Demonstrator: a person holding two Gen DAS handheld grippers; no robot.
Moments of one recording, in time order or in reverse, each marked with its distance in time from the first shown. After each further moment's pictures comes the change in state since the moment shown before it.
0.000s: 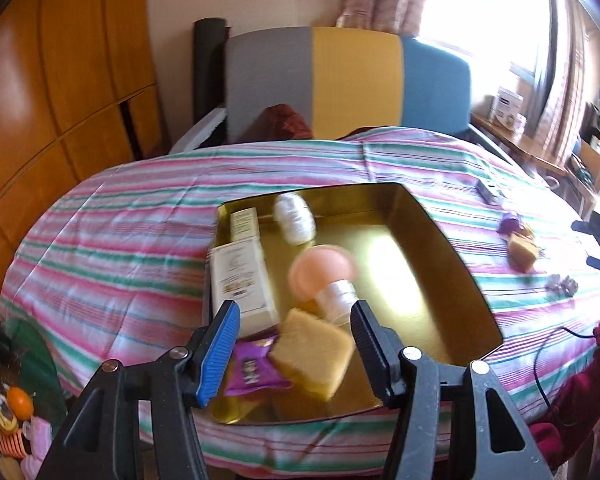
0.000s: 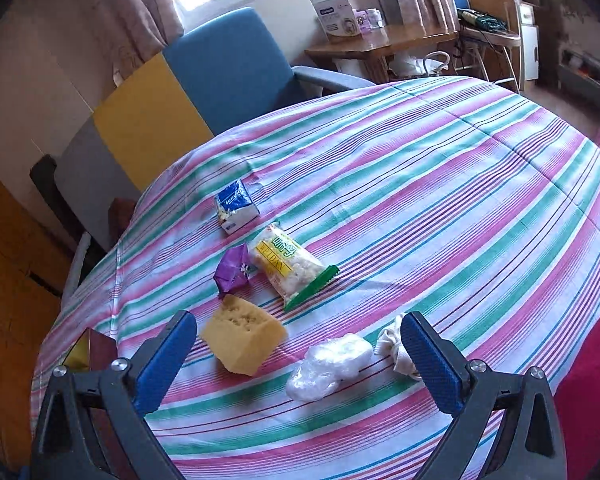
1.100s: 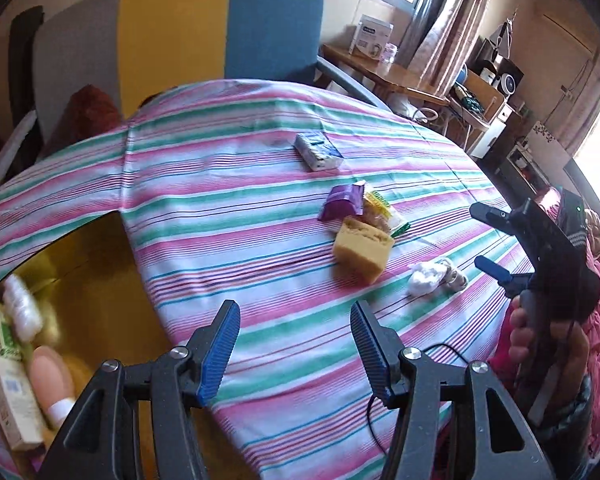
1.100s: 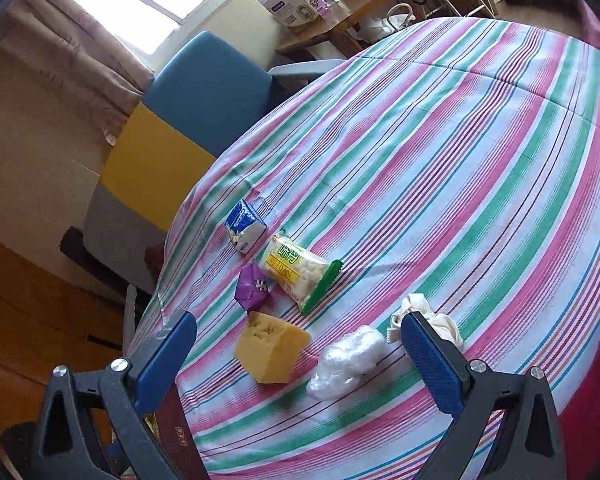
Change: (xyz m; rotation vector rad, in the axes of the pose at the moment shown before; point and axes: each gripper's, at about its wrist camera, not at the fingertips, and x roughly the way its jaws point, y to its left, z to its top) left arm 0.090 -0.223 0.087 0.215 0.250 -0.463; right arm 0.006 -0.040 0.000 0.282 0.028 0.184
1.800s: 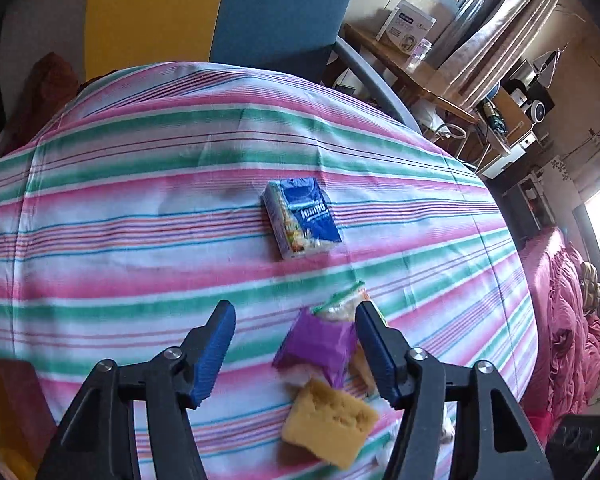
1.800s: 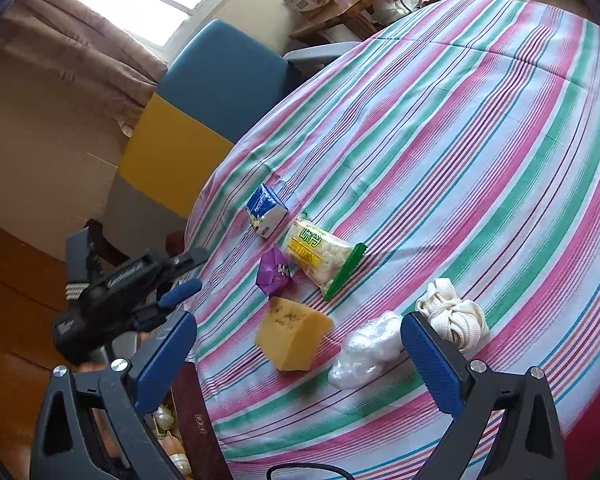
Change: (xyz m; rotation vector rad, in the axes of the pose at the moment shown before) left arm 0.150 -0.018 0.157 -0.149 0.104 -0.030; right arm 0.007 0.001 -0.003 0.021 0.059 0.095
